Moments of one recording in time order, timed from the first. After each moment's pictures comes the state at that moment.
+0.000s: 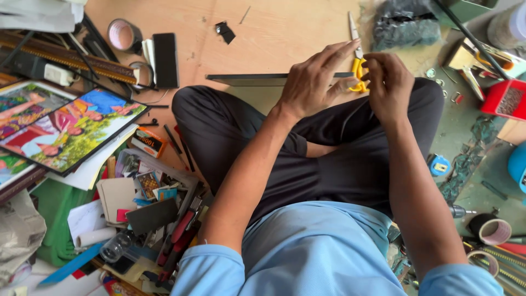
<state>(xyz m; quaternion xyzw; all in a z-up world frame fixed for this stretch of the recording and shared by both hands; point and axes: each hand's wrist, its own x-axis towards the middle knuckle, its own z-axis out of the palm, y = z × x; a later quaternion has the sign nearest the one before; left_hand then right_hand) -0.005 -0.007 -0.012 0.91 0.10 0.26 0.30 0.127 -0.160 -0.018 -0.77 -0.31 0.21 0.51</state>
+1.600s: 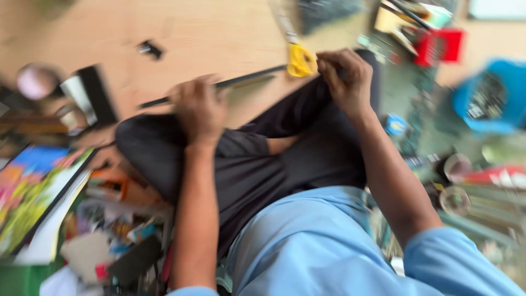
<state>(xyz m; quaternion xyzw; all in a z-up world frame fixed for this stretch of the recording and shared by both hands) -0.095 0.024 -0.021 0.94 0.23 0.21 0.12 0.131 -0.215 -0.005 -0.79 -0.36 0.10 0.49</state>
